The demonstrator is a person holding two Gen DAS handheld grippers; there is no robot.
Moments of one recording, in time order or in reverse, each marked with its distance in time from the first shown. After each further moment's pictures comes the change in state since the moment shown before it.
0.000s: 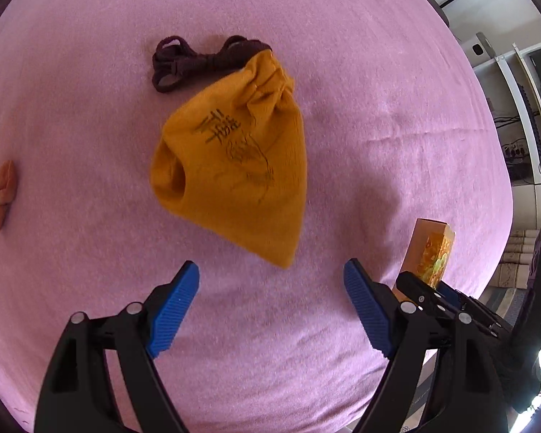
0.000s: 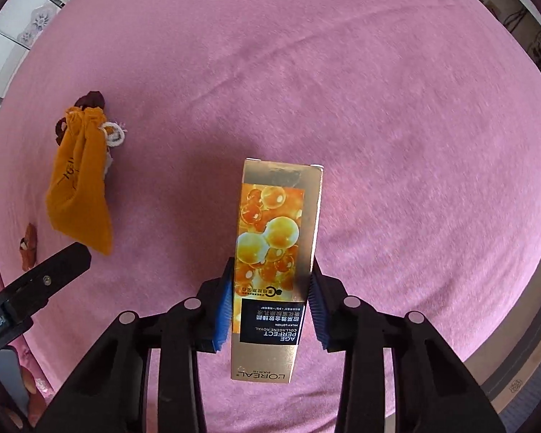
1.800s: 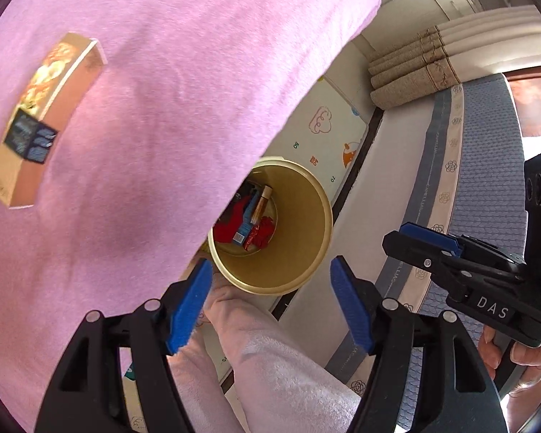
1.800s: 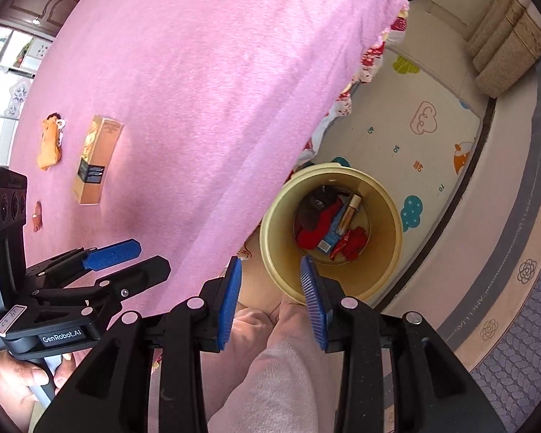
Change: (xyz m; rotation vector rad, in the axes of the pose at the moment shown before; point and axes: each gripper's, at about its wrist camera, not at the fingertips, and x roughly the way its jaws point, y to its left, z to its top) left arm 0.057 -0.242 -0.264 0.524 0.265 -0.178; right arm -0.106 -0.278 -0.271 0.278 0.003 0.091
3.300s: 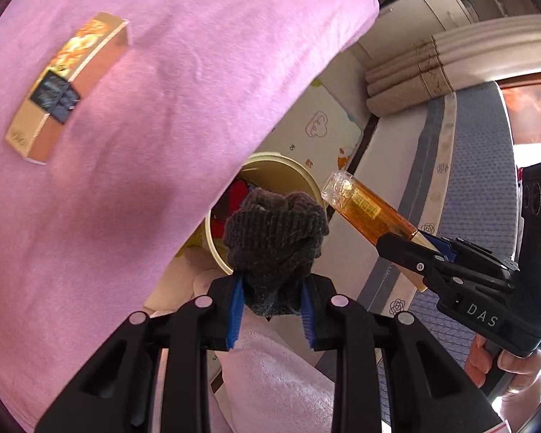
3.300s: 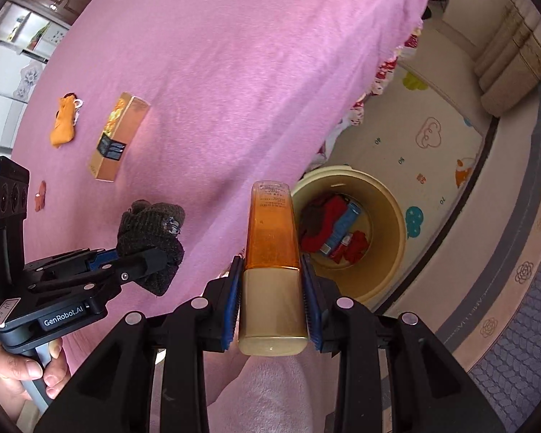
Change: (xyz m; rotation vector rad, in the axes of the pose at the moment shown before) left arm 0.002 -0.020 -0.026 -0.004 -0.006 -0.028; right arm -0.008 0.003 -0.030 -0.035 -0.040 -0.019
